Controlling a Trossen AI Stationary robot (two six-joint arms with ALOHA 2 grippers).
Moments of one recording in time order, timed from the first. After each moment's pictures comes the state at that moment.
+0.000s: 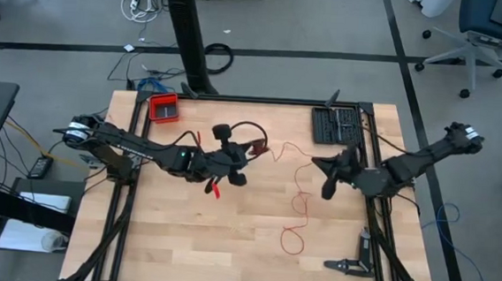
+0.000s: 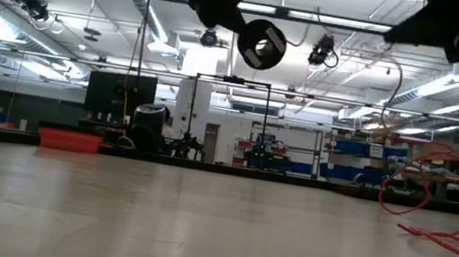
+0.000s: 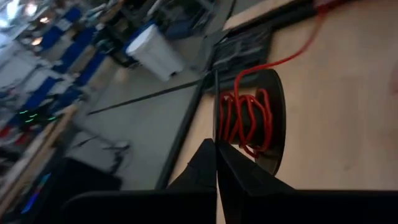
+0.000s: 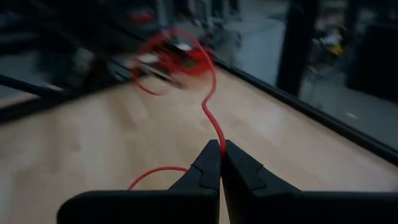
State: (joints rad) left arm -0.15 1.53 1.08 -0.04 -0.83 0.31; right arm 0.49 0.77 0.60 -0.29 0.94 0.50
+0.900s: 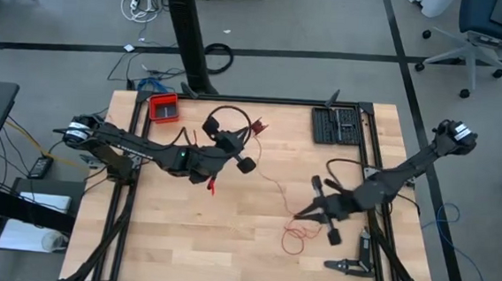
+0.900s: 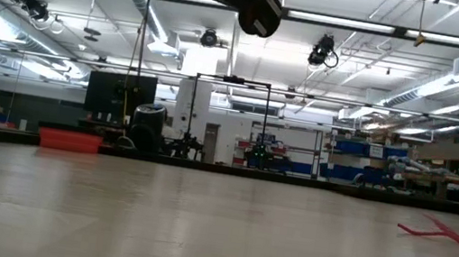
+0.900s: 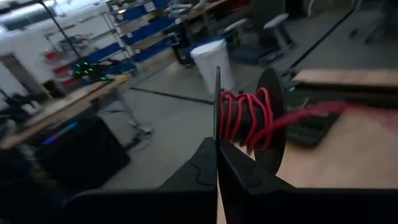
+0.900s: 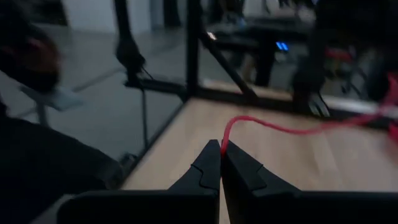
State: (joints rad) left arm -0.15 1.53 1.08 0.22 -1.05 0.09; right arm 0.58 1.04 0.60 0.28 0.31 0.02
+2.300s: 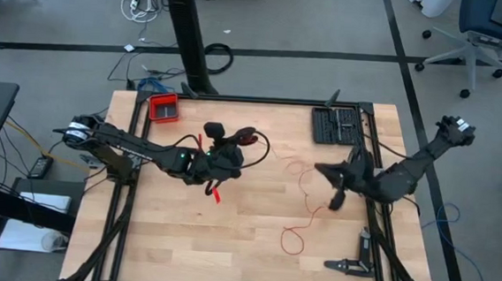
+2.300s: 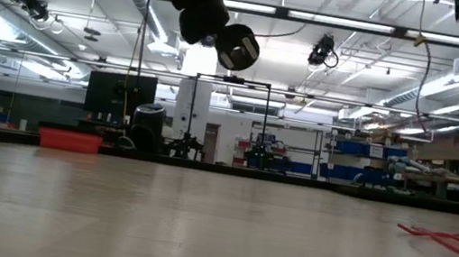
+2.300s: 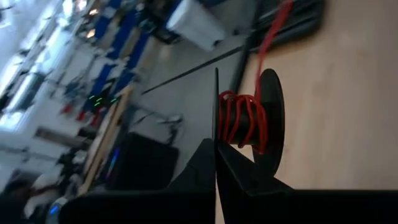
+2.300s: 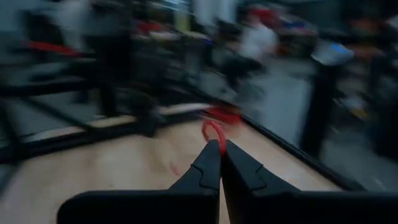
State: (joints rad) left arm -0.16 1.53 1.08 -0.14 -1.08 0.38; right arm 0.69 0.78 0.60 0.11 1.07 0.12
